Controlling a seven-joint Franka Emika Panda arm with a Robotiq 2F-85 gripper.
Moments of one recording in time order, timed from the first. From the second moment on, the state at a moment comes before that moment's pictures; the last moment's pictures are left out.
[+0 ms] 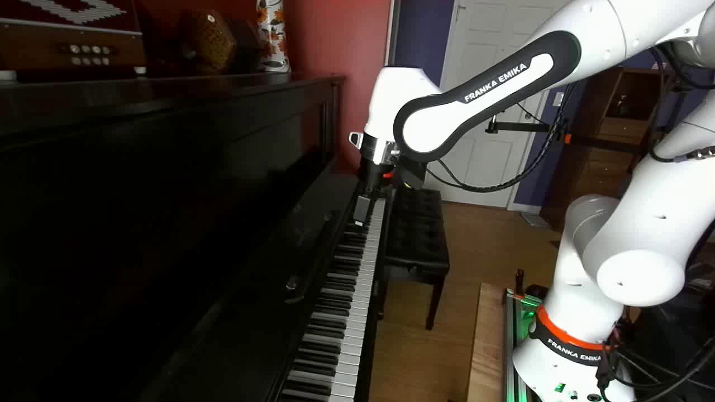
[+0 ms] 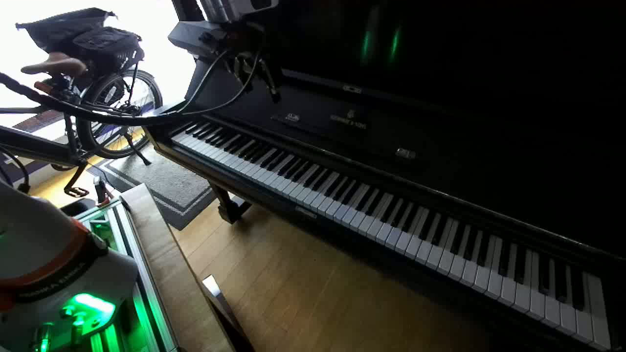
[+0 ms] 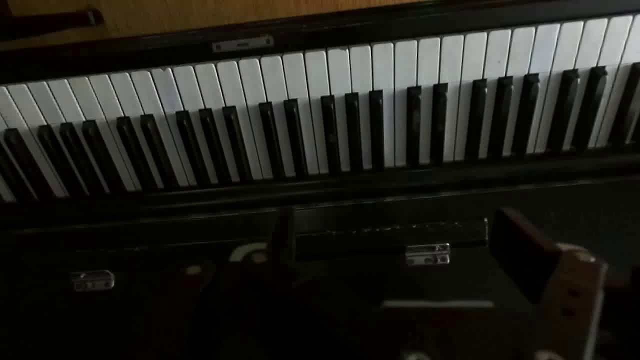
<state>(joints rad) 0.05 -0.37 -0.01 -2.57 -0.02 2.37 -0.15</state>
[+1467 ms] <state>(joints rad) -0.06 -0.10 -0.09 -2.34 -0.03 2.32 -0.20</state>
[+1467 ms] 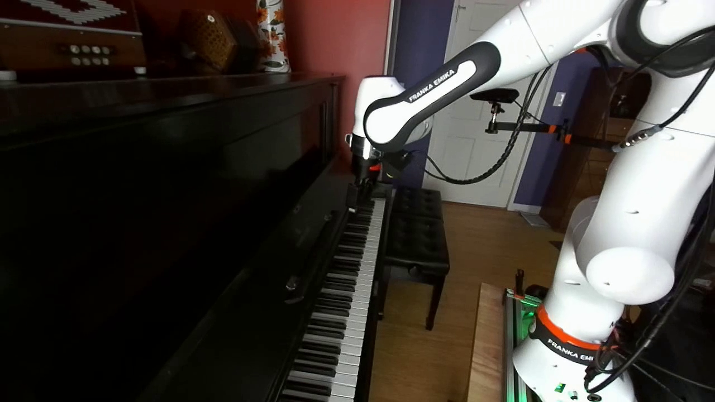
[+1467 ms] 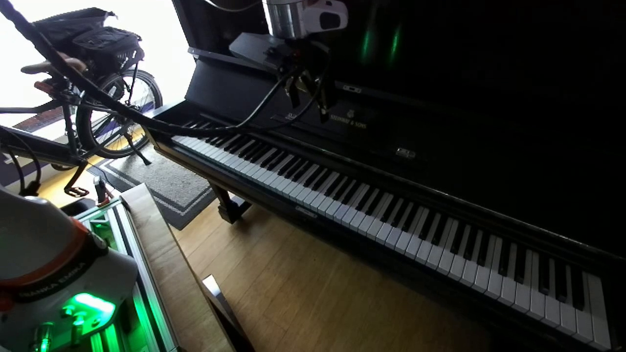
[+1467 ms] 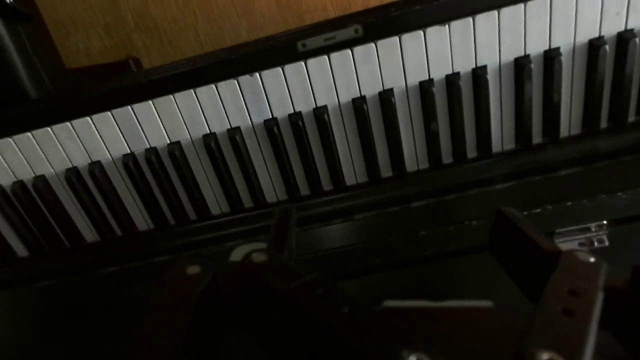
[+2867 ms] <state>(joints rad) -0.08 0.18 -0.07 -2.20 0.10 2.25 -0.47</state>
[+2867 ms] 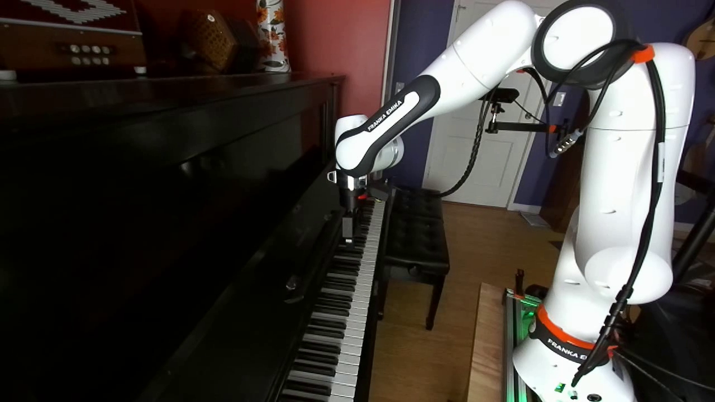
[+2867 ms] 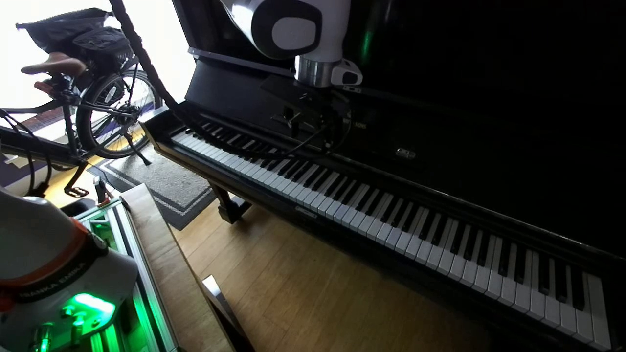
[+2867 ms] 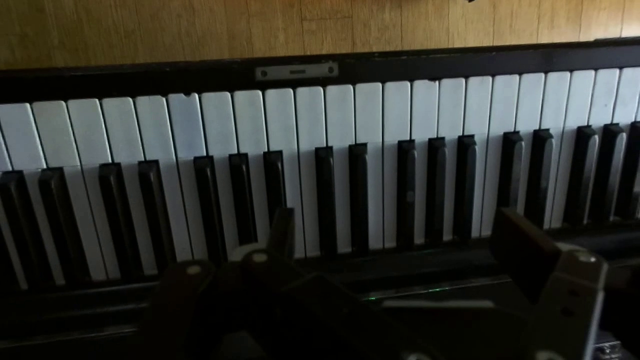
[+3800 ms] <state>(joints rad) -0.11 0.27 -0.07 -2.20 -0.04 2.39 -0.49</state>
